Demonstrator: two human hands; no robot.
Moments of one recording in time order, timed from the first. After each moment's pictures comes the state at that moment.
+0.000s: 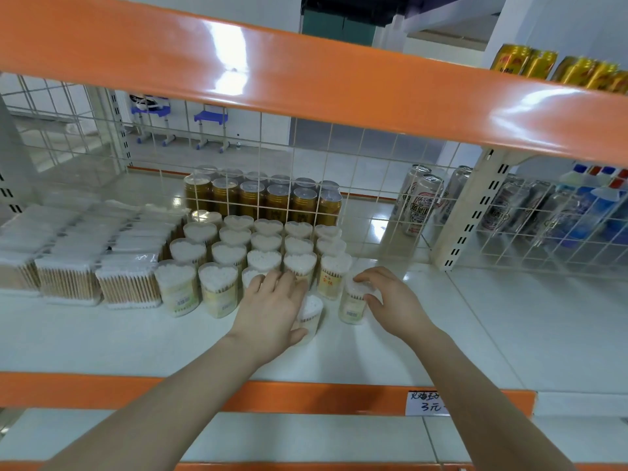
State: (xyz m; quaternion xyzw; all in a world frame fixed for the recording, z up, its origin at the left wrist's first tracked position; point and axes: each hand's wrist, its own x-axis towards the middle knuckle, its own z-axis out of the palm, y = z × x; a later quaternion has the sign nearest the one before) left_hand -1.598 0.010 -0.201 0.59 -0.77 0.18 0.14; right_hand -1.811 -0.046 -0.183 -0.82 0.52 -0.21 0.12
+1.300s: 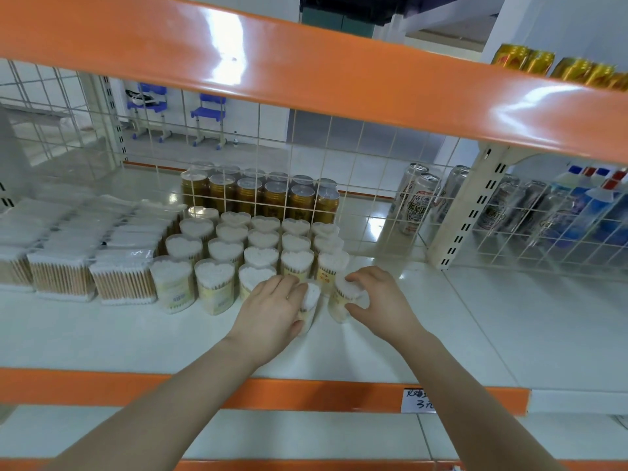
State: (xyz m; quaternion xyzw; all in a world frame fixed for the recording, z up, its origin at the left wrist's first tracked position) left_hand -1.598 0.004 -0.221 0.52 -0.79 0.16 0.26; right_hand -1.802 -0.044 -0.193 -0.82 0.52 -0.22 0.09
